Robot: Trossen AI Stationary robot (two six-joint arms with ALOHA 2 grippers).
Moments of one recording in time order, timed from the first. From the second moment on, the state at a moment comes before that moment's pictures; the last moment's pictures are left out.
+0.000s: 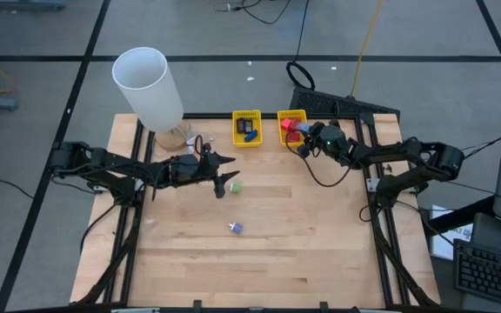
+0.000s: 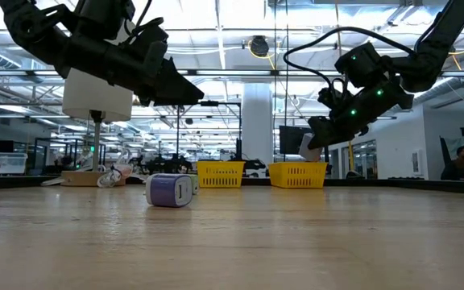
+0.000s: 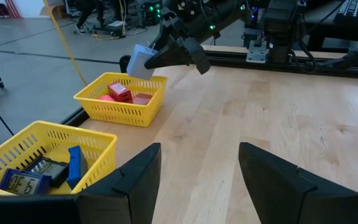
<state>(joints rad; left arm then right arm) 0.08 1.35 0.48 0.64 -0.24 -0.02 -0.56 1.39 0.43 0.53 0.36 0.01</state>
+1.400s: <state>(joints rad) 0.08 1.35 0.48 0.64 -0.24 -0.02 -0.57 1.39 0.43 0.53 0.03 0.07</state>
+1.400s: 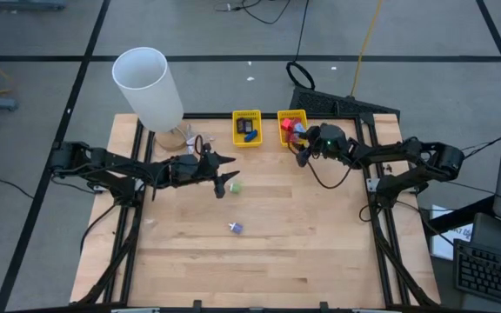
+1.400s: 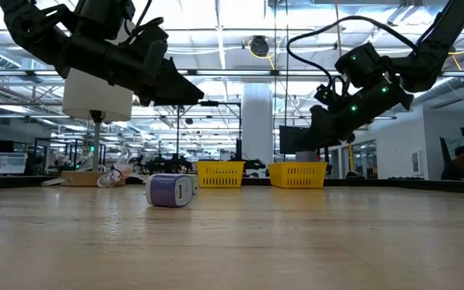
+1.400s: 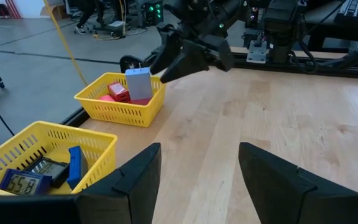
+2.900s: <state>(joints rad) 0.08 1.36 0.48 0.63 -0.24 -0.04 -0.65 1.53 0.43 0.77 0.07 -0.01</state>
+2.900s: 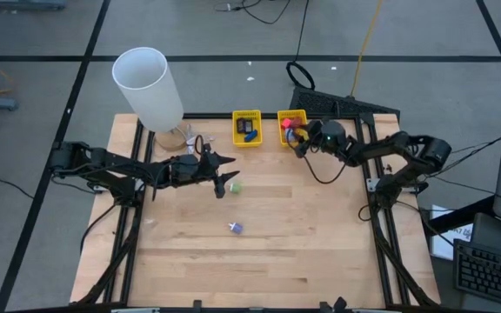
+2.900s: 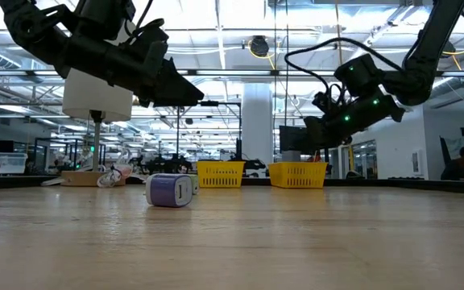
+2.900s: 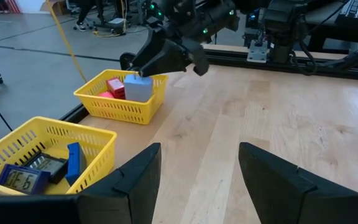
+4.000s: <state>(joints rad) 0.08 1.36 0.48 0.65 -0.24 -0.04 -0.49 1.54 0.43 0.84 0.35 -0.17</state>
